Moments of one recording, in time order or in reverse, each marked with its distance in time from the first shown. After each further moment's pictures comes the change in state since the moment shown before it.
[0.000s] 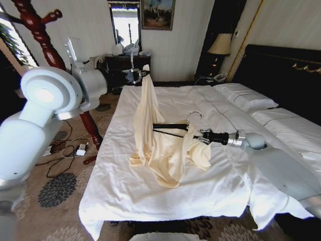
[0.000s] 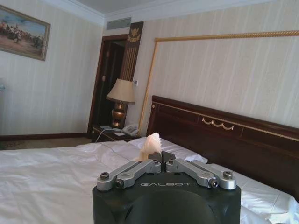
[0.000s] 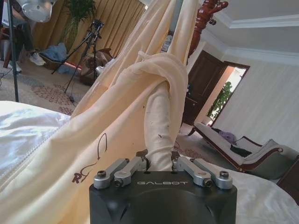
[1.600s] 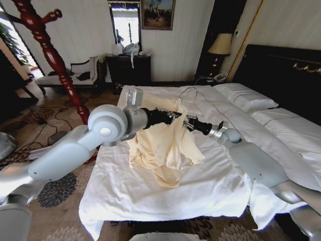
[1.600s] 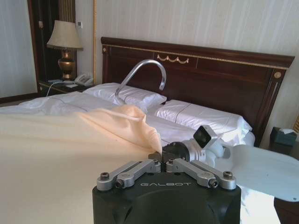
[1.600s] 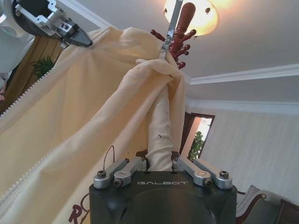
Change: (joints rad) left arm 0.005 -0.116 0.359 -0.091 0.168 0.016 0.036; right arm 0.167 0.157 -0.164 -0.008 0.180 0.012 0.187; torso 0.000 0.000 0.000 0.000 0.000
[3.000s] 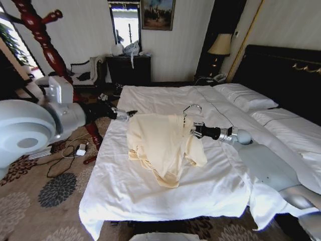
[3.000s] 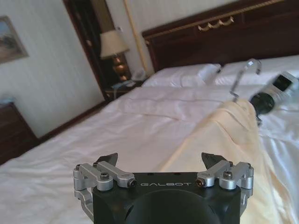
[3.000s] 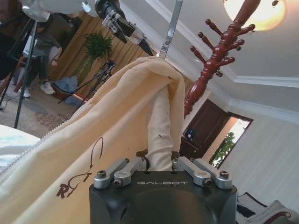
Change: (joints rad) left arm 0.129 0.630 -0.260 -0.131 0.263 -0.009 0.436; right arm -0.053 -0.028 0.096 -0.051 -0.129 0.143 -0.239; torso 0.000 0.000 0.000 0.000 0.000
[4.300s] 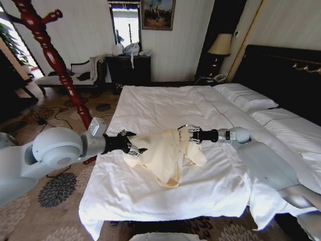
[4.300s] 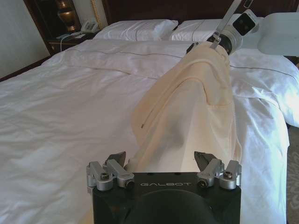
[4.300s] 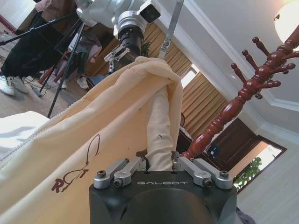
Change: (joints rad) left arm -0.013 -0.050 0.280 0.001 0.089 0.028 0.082; right arm 0.000 0.002 0.001 0.075 -0.072 0.098 -0.064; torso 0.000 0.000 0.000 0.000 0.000
